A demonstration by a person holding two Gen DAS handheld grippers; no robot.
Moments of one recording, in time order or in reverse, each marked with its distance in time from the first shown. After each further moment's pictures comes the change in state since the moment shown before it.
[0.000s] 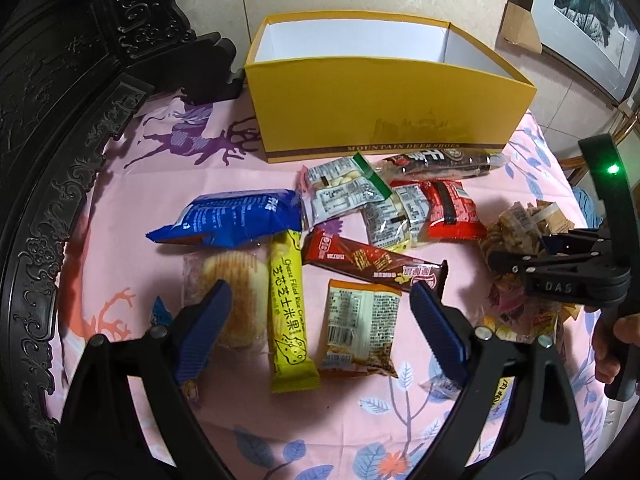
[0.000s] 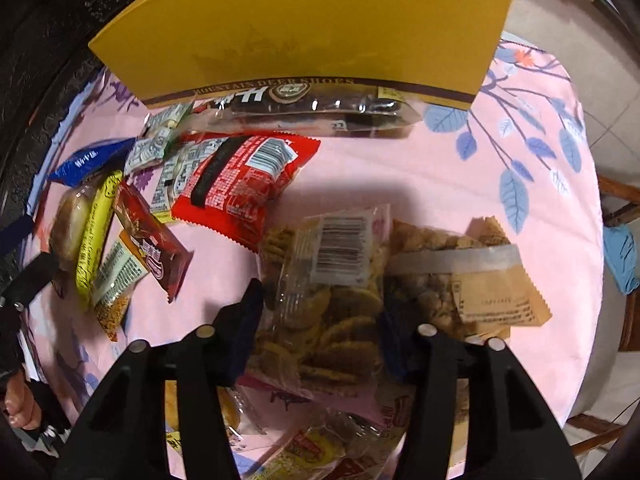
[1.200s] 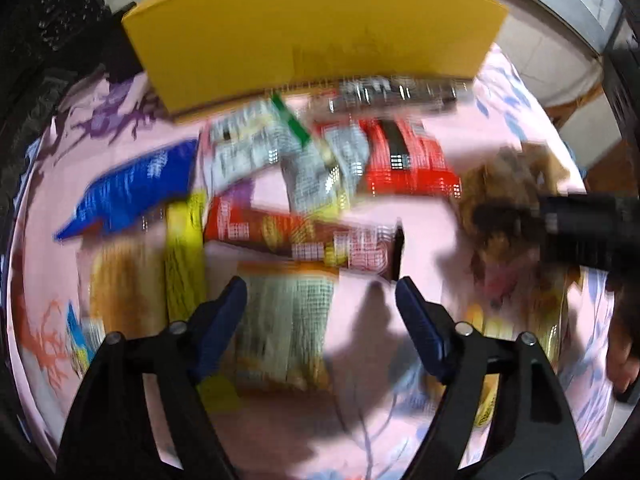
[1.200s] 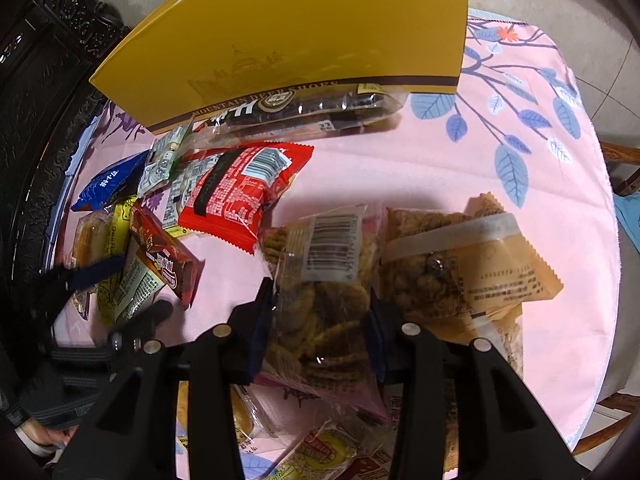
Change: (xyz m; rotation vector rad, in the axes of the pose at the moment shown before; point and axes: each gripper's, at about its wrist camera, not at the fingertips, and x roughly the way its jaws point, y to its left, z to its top) left arm 0.056 -0.044 -0.016 0.108 0.145 -0.103; right arm -0.011 -0.012 -0.011 0.094 -0.039 0.072
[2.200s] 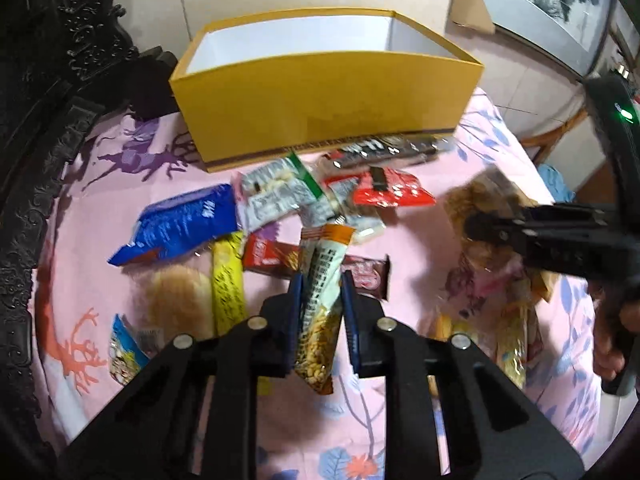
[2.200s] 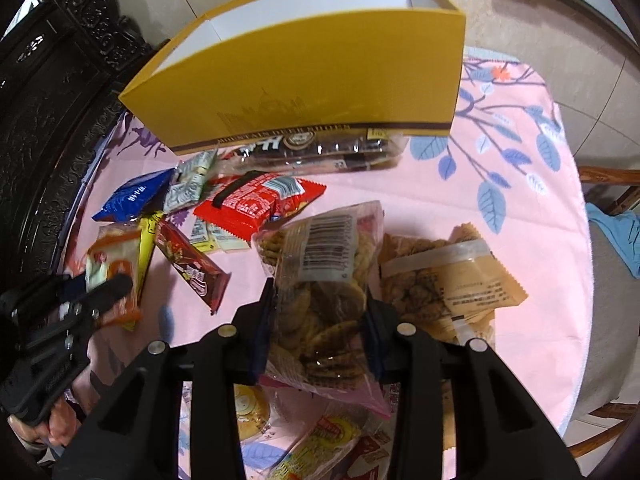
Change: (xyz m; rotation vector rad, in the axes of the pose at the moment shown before) left arm -0.058 0.007 0.013 -0.014 -0.146 0.010; right arm -0.036 0.011 0.002 -0.038 -0.086 -0.011
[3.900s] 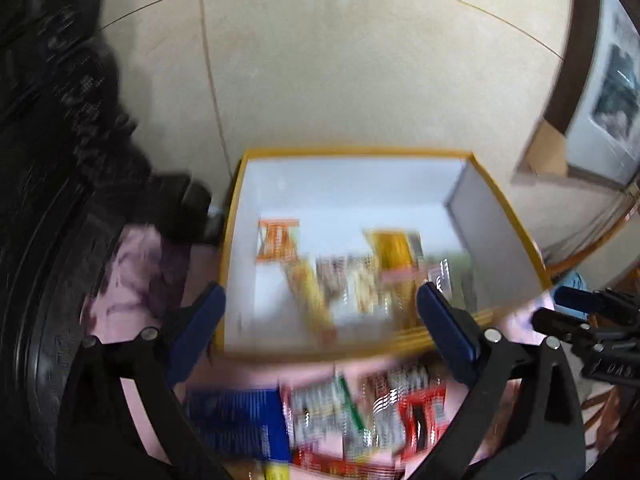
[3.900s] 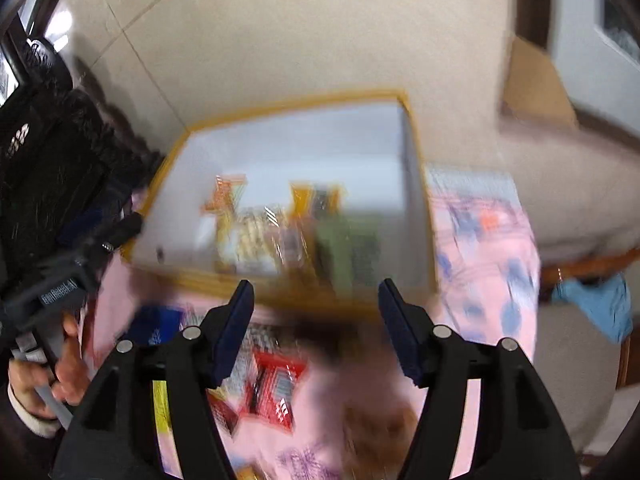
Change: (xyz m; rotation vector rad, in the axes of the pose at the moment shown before) left arm 0.001 0.048 0.163 -0.129 -0.169 0.075; right arm -0.042 -0.019 0.129 0.011 -0.099 -0.013
